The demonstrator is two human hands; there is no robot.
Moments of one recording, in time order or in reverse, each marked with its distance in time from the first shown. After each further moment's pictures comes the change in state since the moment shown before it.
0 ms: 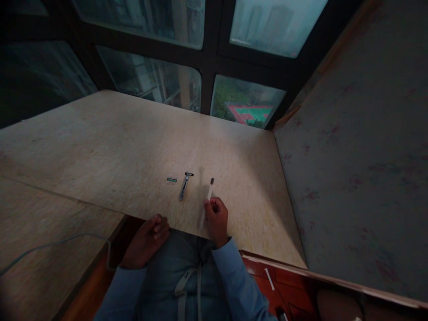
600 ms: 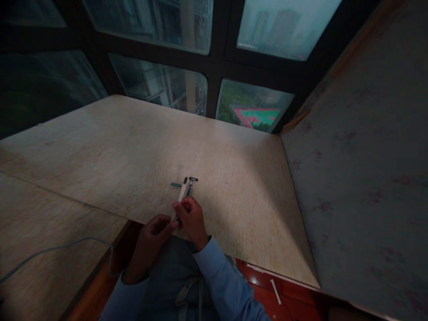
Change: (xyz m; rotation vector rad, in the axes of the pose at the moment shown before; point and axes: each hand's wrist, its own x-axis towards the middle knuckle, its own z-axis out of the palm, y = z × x) left_hand 0.007 0.002 0.016 0.993 0.358 0.353; right_hand -0.003 -0.029 0.078 0.251 -0.404 0.167
